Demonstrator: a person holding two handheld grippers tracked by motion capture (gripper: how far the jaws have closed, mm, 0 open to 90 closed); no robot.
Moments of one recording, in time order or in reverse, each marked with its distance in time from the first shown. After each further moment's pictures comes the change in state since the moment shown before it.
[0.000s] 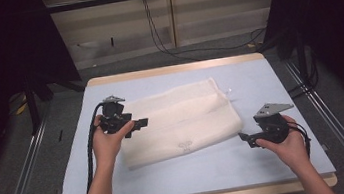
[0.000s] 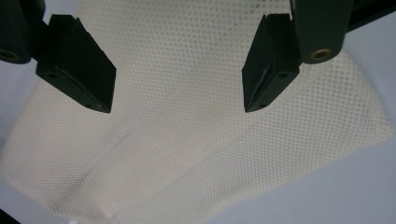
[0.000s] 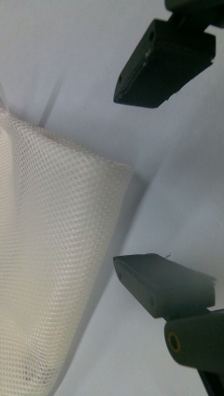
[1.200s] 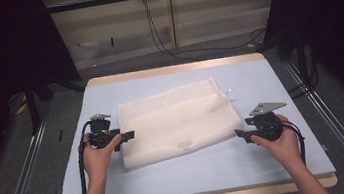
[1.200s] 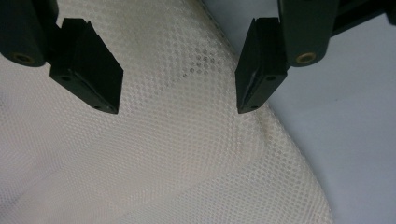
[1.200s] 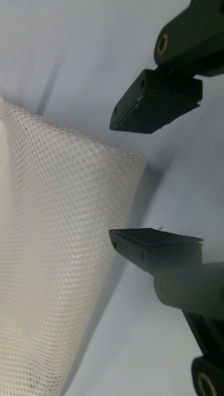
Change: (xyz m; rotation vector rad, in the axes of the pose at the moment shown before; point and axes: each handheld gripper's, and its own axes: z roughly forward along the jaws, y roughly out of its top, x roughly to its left) left arm 0.042 -0.056 0.006 0.000 0.050 -0.165; right arm -0.001 0.003 0.018 0.012 0.025 0.019
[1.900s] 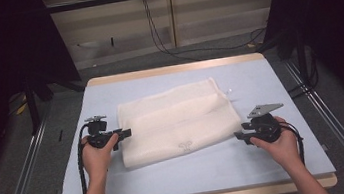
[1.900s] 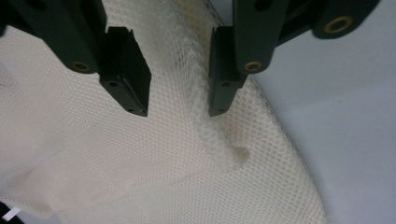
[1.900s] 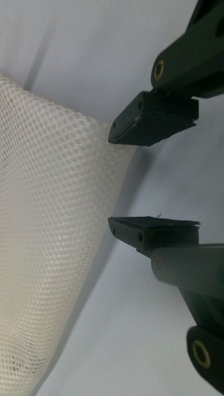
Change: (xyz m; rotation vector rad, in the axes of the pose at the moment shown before) left arm 0.010 -0.007 0.004 -0.074 -0.058 -0.076; right arm 0.005 -0.002 0.003 0.041 0.058 -0.010
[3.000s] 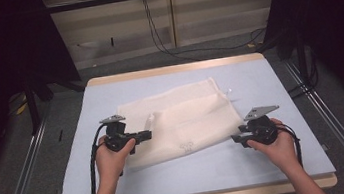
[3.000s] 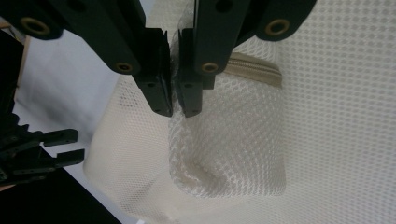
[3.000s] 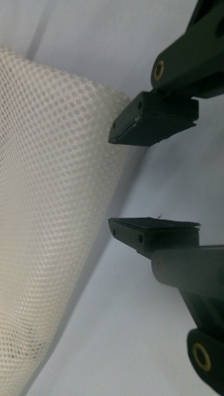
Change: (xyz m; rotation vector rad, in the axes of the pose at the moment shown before) left arm -0.068 0.000 0.002 0.030 -0.265 0.129; right arm 0.010 0.001 0.003 0.020 0.023 -0.009
